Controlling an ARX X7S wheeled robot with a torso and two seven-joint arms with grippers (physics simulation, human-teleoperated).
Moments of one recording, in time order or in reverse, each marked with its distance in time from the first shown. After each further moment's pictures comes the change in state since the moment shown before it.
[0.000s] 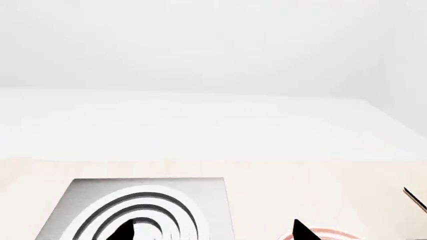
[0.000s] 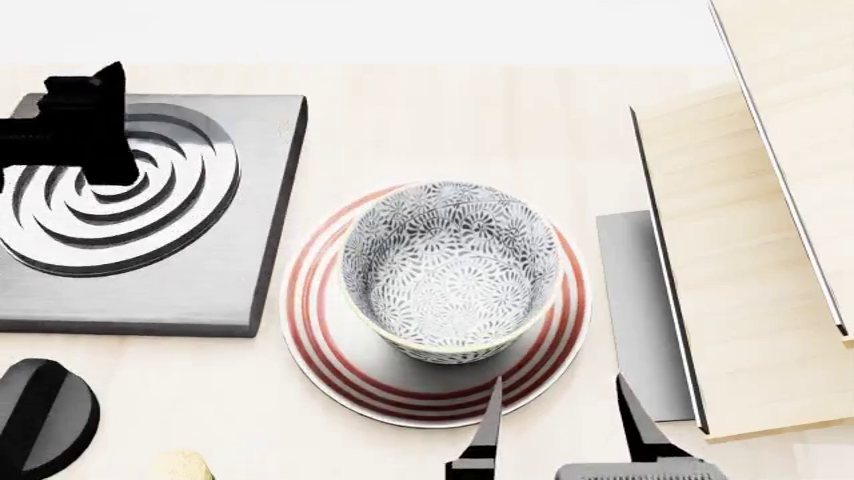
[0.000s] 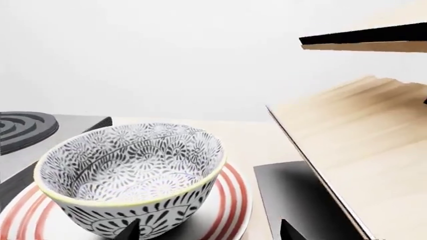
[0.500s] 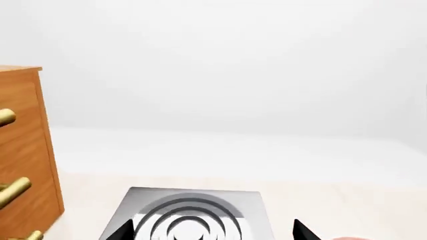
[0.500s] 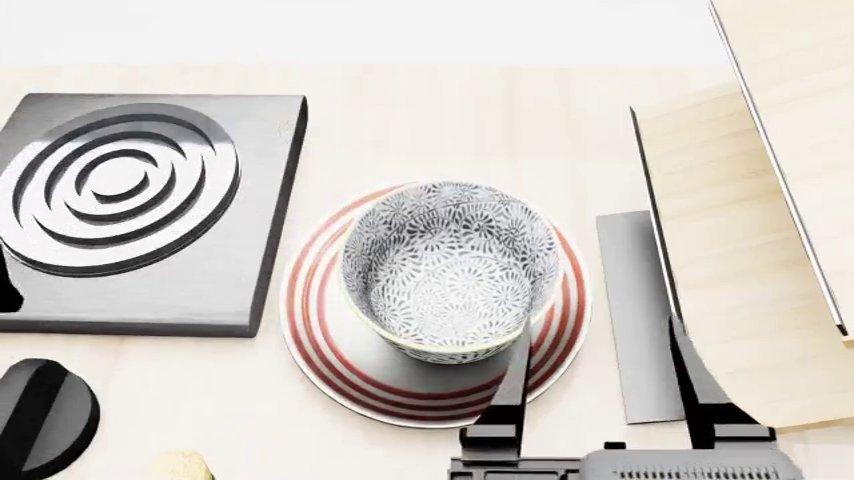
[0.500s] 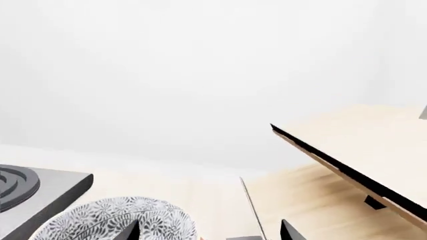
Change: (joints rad) left arm 0.259 -0.328 0.056 0.359 0.380 0.340 -0.170; right arm -0.012 0.116 0.036 -0.341 -0.063 0.164 0.121
